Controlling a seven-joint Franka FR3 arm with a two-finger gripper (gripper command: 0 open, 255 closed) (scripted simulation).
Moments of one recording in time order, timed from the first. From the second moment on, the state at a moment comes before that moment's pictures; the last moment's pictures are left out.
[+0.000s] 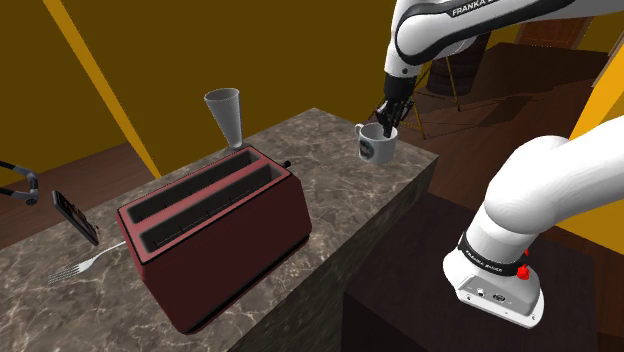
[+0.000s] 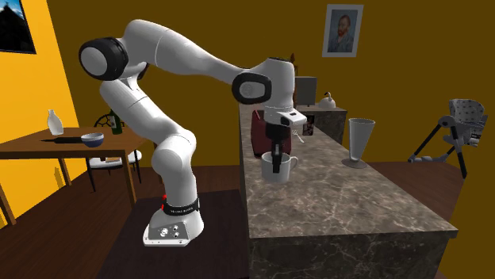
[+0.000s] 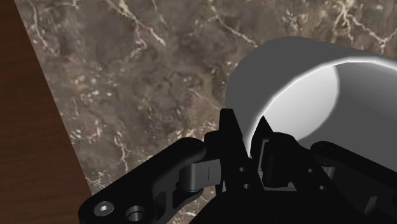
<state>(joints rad) -0.15 -0.67 -0.17 -2.65 -0.06 2.00 0.05</state>
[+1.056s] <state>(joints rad) -0.14 -0.69 -0.15 -2.45 -0.04 1.78 0.06</state>
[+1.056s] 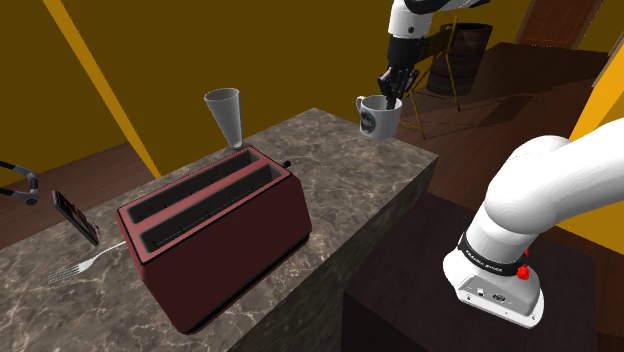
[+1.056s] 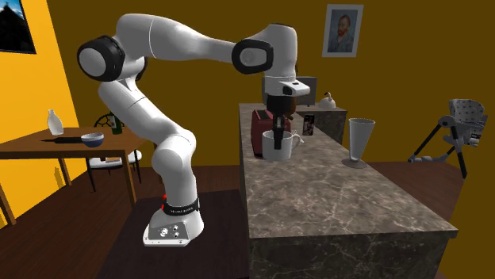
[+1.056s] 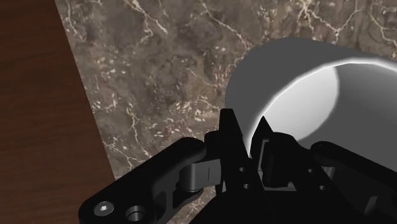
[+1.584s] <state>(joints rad) -0.07 -0.57 -0.03 -2.39 0.04 1.85 0.21</state>
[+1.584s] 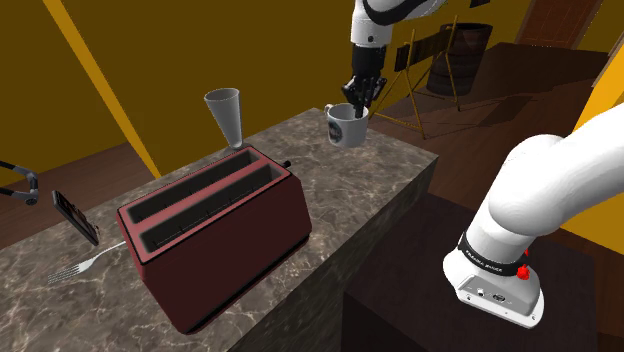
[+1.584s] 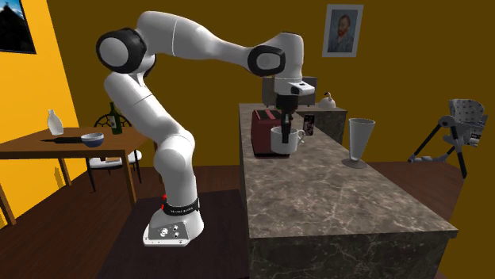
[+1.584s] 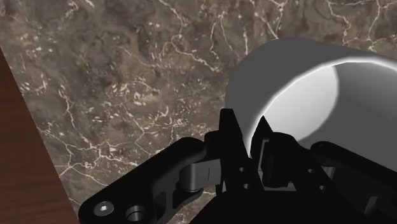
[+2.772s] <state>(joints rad) 0.05 -0.08 0.22 -1.99 0.06 1.95 0.56</state>
